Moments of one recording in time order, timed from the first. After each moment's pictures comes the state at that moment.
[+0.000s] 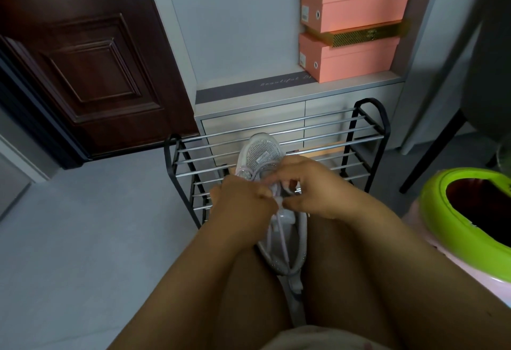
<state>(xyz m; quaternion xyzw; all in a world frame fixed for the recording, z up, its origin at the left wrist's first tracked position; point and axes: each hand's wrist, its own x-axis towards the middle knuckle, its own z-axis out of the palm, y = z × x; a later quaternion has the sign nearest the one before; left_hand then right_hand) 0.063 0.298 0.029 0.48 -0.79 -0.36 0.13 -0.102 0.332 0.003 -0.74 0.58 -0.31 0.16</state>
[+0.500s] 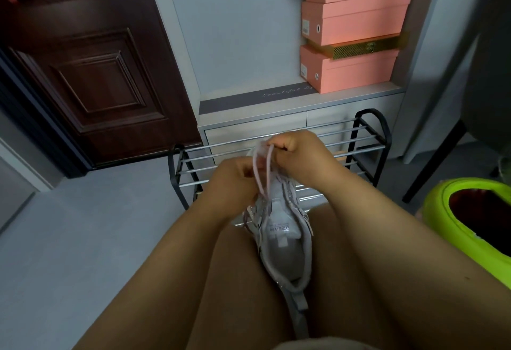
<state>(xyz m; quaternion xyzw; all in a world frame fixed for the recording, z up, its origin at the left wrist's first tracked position) 0.057 0.262 0.049 0.38 -0.76 -0.46 0.25 -0.094 0.290 0.044 -0.62 0.64 -0.43 0.15</state>
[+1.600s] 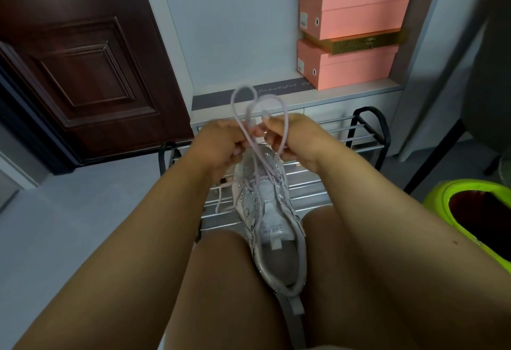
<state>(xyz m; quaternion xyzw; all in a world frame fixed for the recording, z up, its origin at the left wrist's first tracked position) 0.028 0.184 0.060 0.35 -0.64 -0.61 0.30 -0.111 0.255 0.058 -0.46 0.59 -0.52 0.42</state>
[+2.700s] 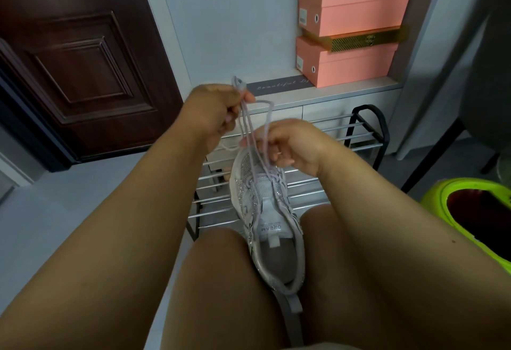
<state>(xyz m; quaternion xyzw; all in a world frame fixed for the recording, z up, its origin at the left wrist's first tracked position) 0.019 0.164 0.091 0.31 -0.64 -0.60 0.37 -0.112 0.256 0.048 -0.46 0.52 -0.51 0.50</state>
